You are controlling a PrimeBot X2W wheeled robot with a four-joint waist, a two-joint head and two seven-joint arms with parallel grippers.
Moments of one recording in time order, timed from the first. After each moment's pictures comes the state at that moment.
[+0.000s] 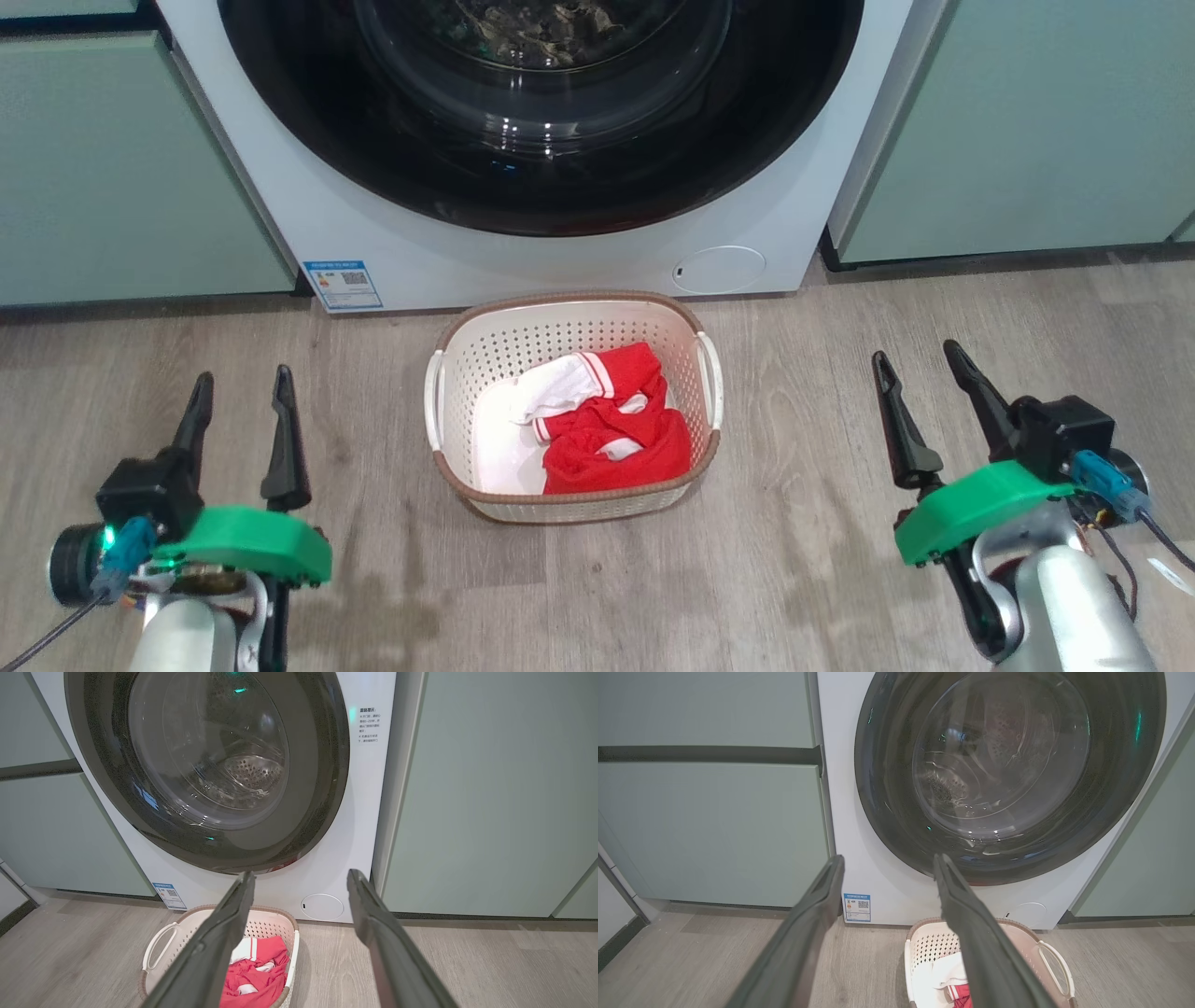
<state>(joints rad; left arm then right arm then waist) -0.07 0.11 0.00 0.17 -0.21 0.03 -0.25 -0.12 -0.05 -0.01 0.23 0.14 0.13 -0.13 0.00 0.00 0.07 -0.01</state>
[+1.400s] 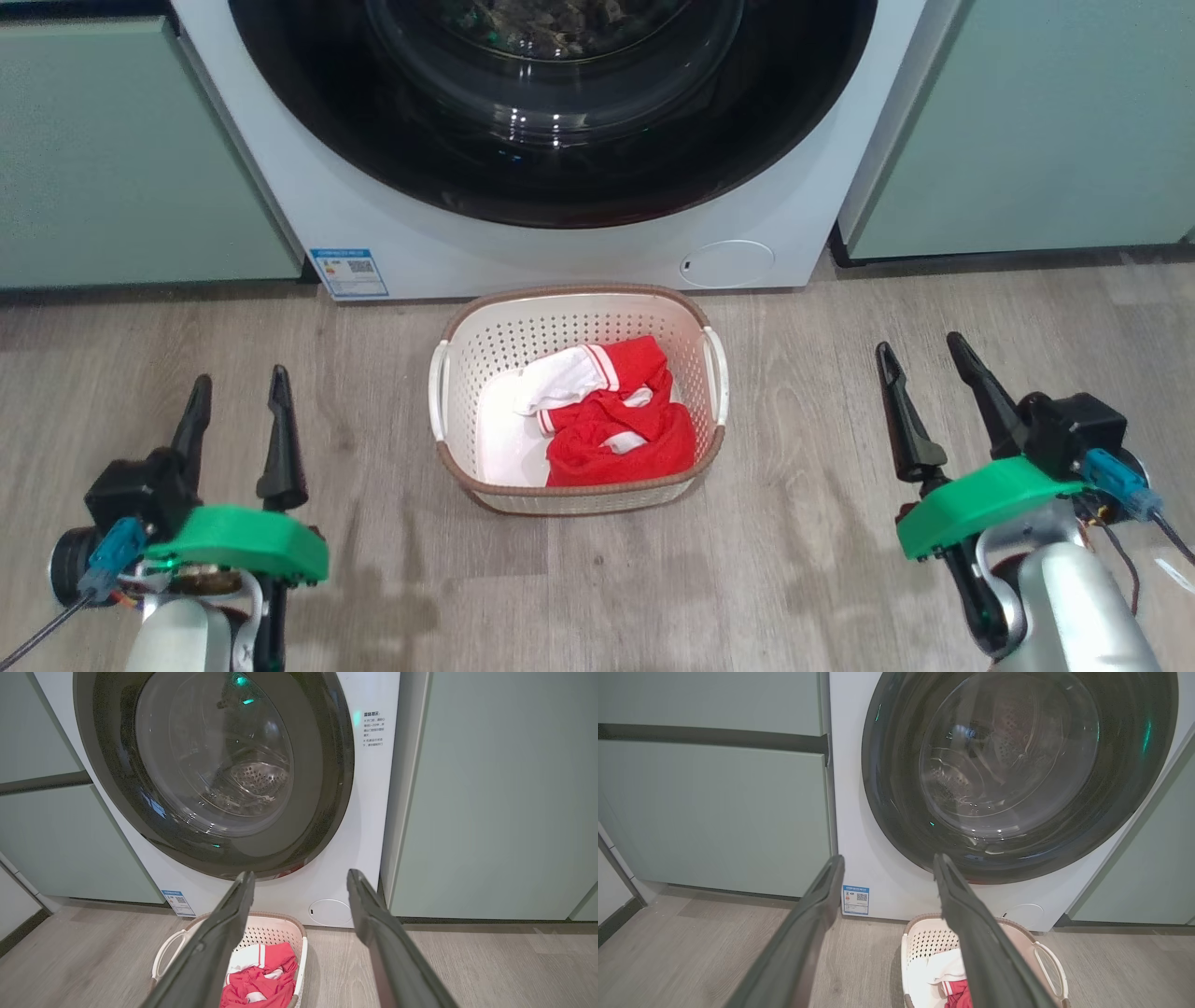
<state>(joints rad) -0.08 0.09 0.03 0.19 -0.24 -0.01 -0.25 -0.12 -0.05 -0.01 0.22 0.18 0.13 -0.14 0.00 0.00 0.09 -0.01</state>
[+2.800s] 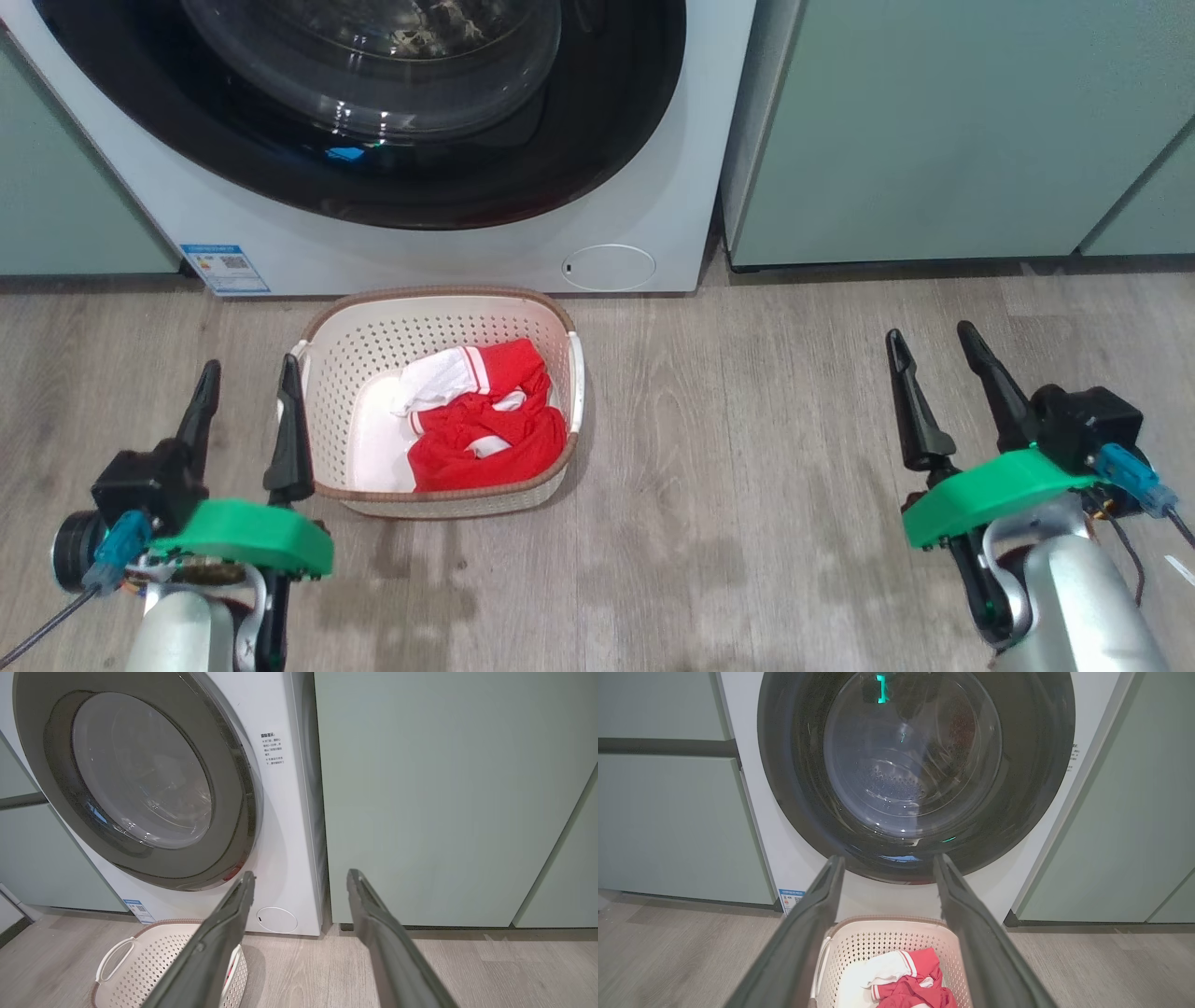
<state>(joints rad) -0.09 0.08 0.05 0.17 -0.19 -0.05 -0.25 -0.13 -0.05 -0.03 0.22 0.20 0.13 -0.16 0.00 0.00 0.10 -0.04</state>
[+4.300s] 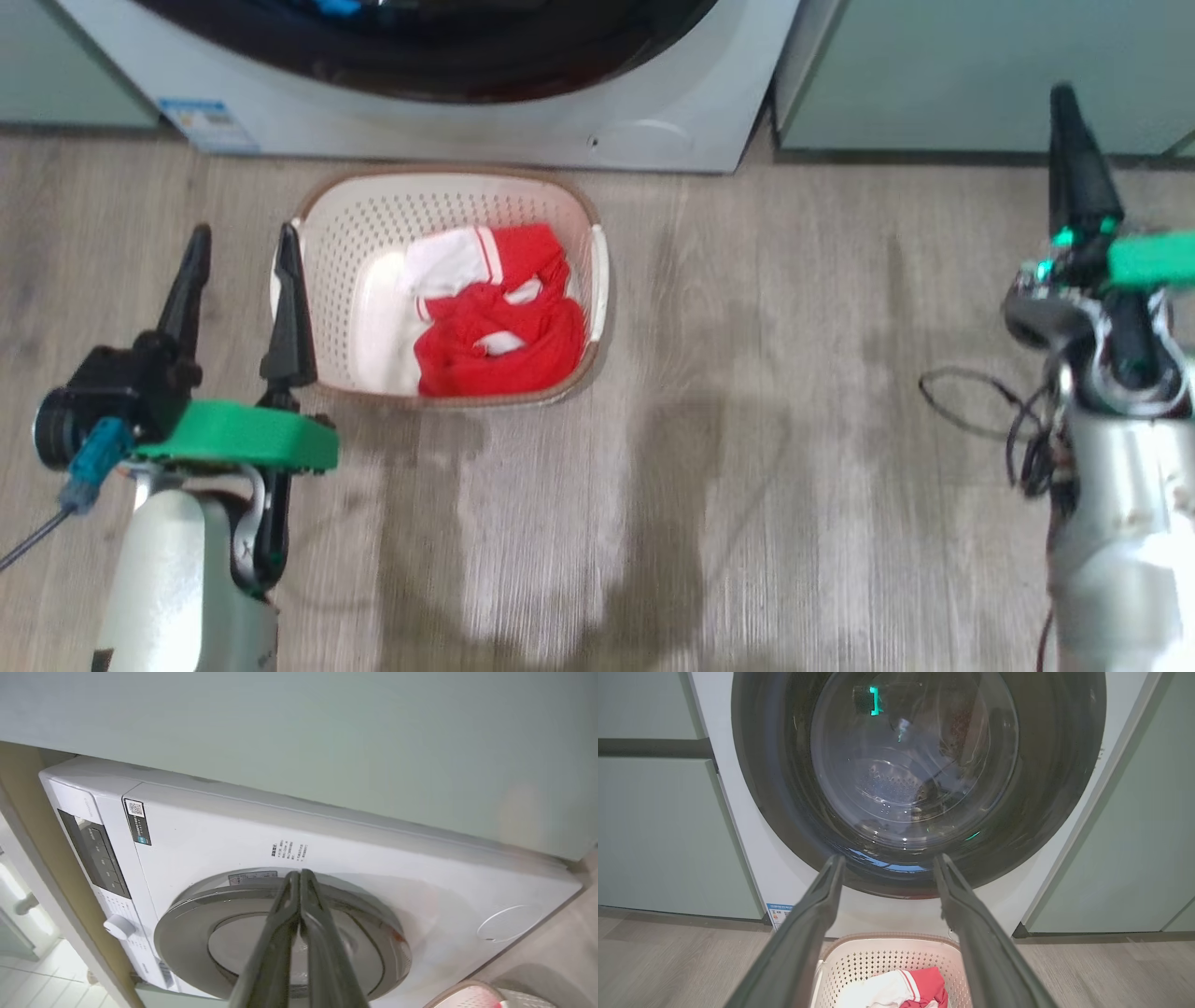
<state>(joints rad) -0.24 0.06 0.03 0.11 -0.18 -0.07 -0.25 -0.51 -0.05 -0.17 0.33 1.40 0.13 0.09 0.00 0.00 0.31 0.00</state>
